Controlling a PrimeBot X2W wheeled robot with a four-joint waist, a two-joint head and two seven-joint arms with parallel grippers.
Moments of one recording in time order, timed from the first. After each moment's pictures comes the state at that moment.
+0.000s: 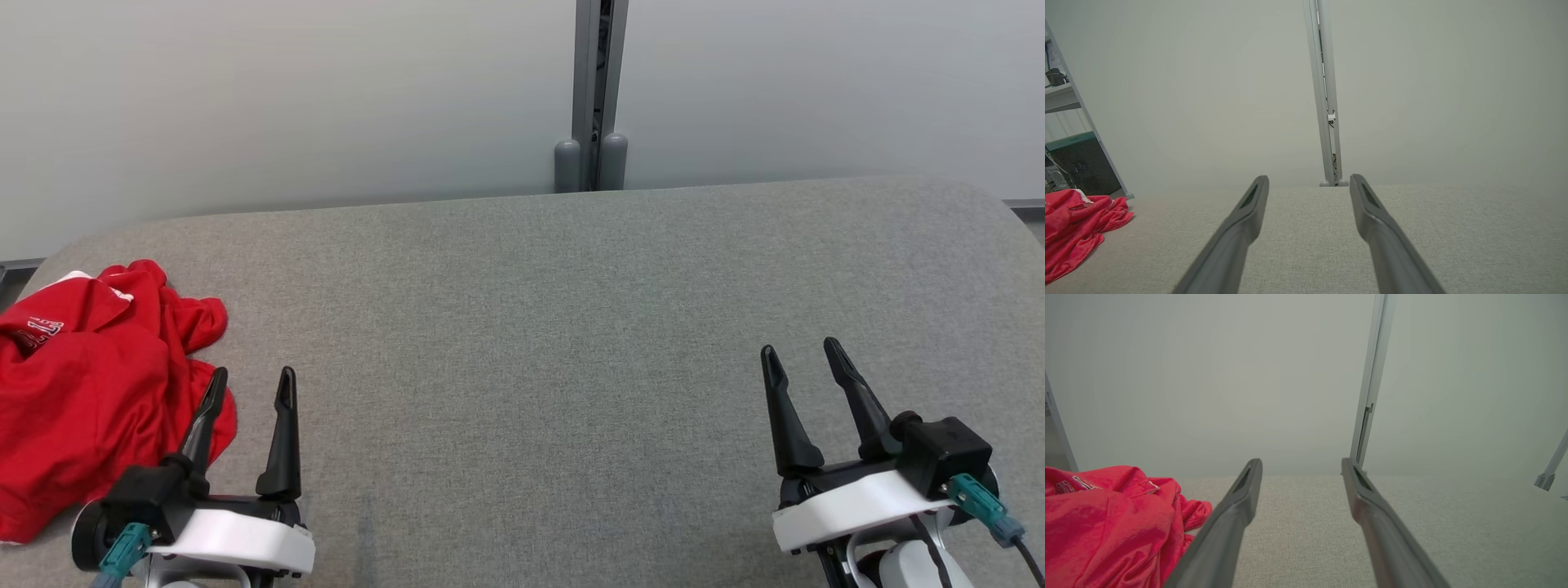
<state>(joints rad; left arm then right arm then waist) -0.05 0.05 0.05 0.19 -0.18 -0.12 -0.26 -0.12 -0.05 0.13 0.20 0.24 0.13 -0.26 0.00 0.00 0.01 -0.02</state>
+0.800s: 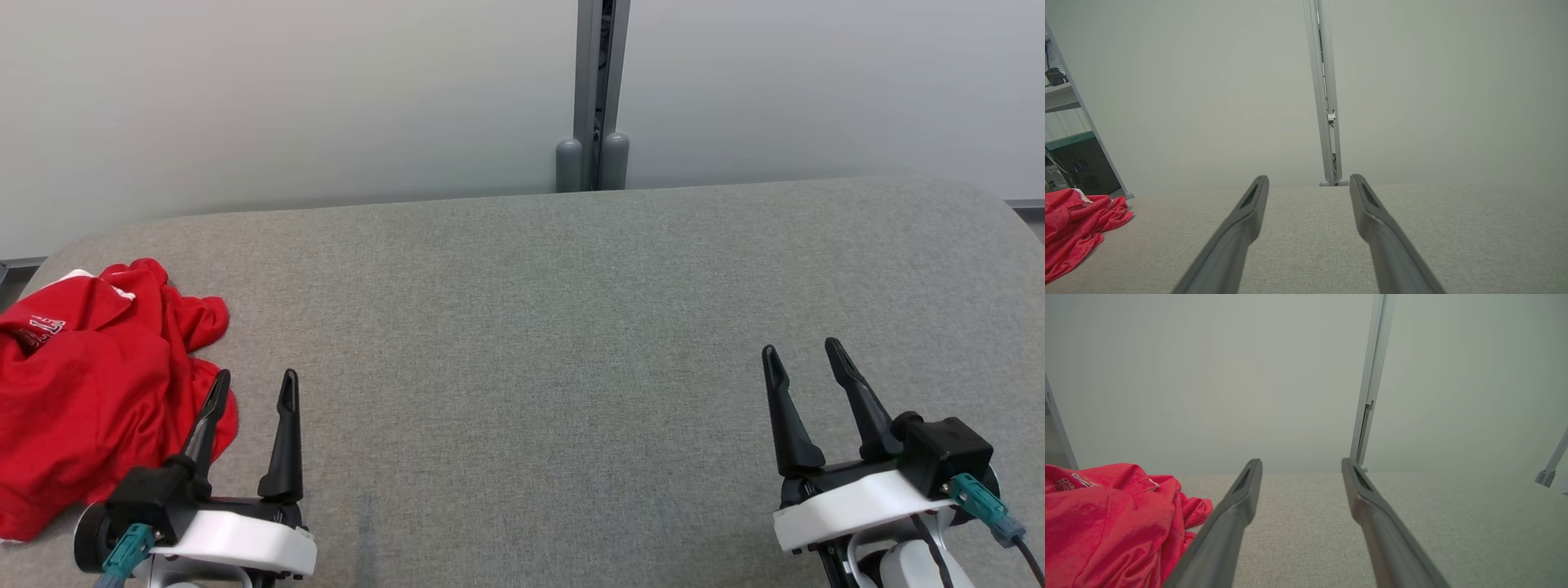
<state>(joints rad) -0.05 0.05 0.05 0.20 -0.17 -0.11 -0.26 -0.13 -0.05 0.13 0.21 0.23 0.13 -0.26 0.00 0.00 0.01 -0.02</state>
